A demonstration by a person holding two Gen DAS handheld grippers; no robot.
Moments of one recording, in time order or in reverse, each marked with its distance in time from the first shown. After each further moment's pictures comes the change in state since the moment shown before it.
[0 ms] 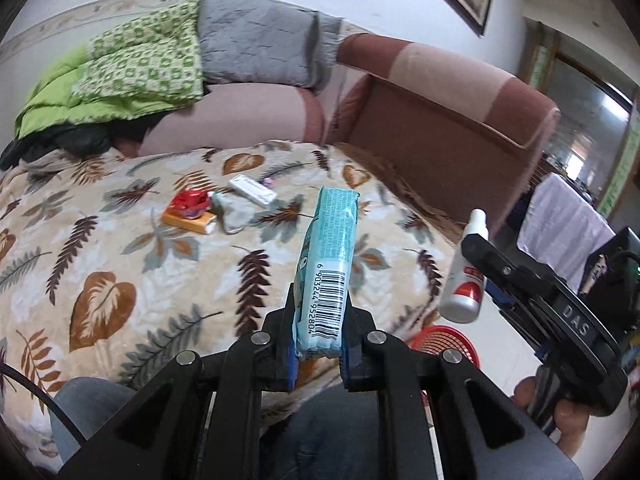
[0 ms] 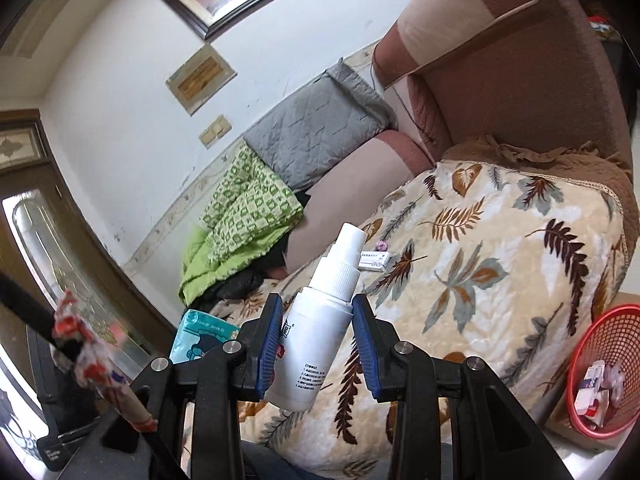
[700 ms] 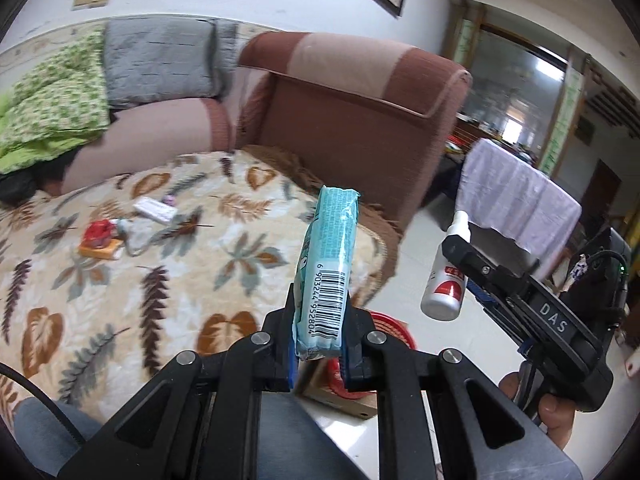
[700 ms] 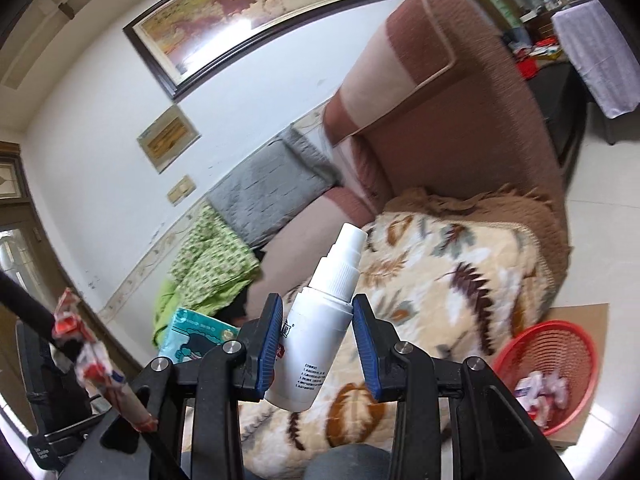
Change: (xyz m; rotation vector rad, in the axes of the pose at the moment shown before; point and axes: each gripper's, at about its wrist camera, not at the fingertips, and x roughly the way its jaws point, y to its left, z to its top) left arm -0.005 -0.119 -0.009 0.171 0.023 -0.220; right arm -0.124 -0.048 0.019 0.045 -0.184 -0.159
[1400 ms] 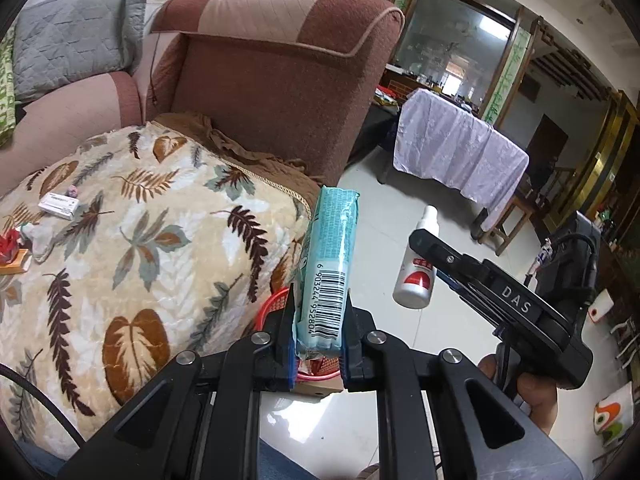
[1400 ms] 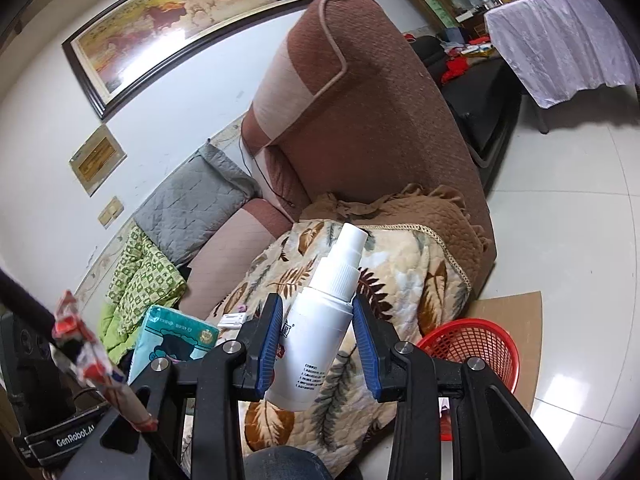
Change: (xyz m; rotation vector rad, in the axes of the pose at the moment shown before) left arm 0.081 -0.060 -0.005 0.109 0.154 -0.219; right arm -0.024 -0.082 0.013 0.088 -0.012 -0.227
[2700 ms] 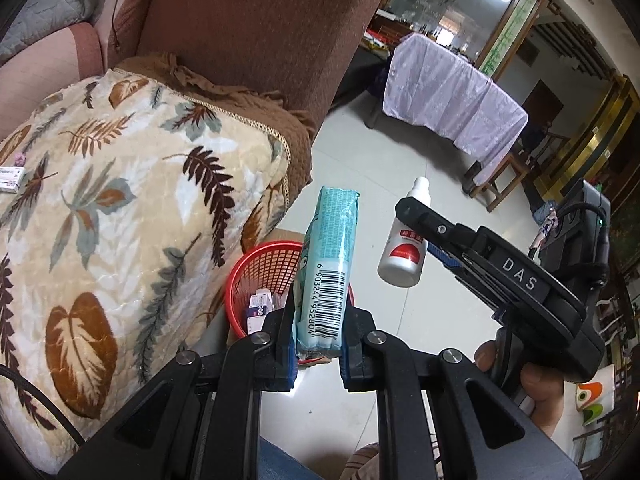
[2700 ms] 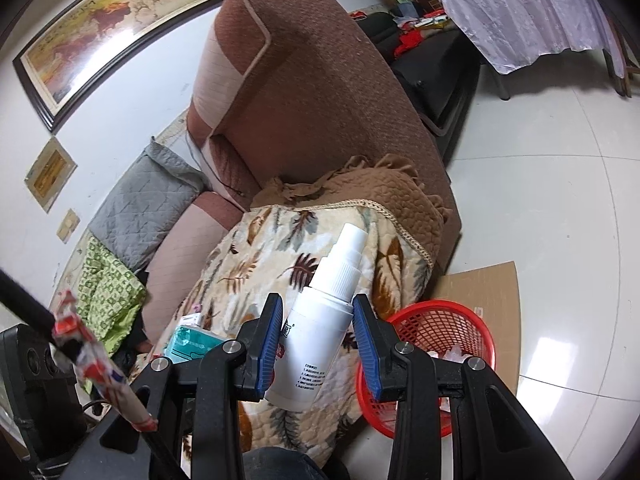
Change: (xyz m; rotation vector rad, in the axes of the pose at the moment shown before) left arm 0.109 0.003 -0.007 0.003 0.221 -0.072; right arm 0.044 -0.056 -0.003 0.104 0.062 -0.137
